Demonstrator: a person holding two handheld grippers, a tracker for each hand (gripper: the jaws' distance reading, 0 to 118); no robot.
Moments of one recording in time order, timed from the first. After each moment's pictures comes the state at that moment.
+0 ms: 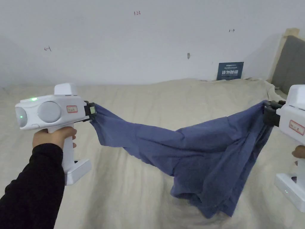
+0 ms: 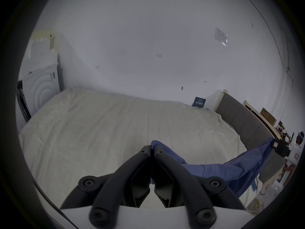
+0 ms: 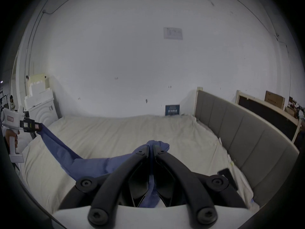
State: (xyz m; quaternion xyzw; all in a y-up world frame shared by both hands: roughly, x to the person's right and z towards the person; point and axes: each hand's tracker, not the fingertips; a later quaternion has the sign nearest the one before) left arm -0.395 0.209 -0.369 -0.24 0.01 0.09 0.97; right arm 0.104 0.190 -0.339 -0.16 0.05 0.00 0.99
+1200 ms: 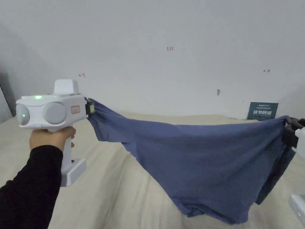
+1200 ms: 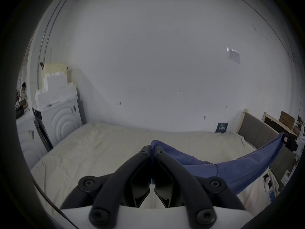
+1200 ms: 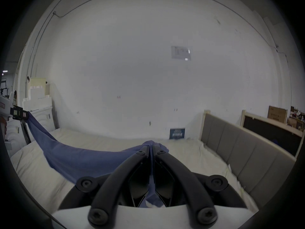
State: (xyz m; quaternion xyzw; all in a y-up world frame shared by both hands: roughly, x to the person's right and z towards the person) left arm -0.457 0.249 -0.397 -0.16 0.10 0.05 0.98; right arm 0.061 0.206 -0.425 -0.08 0.06 0.02 0.99
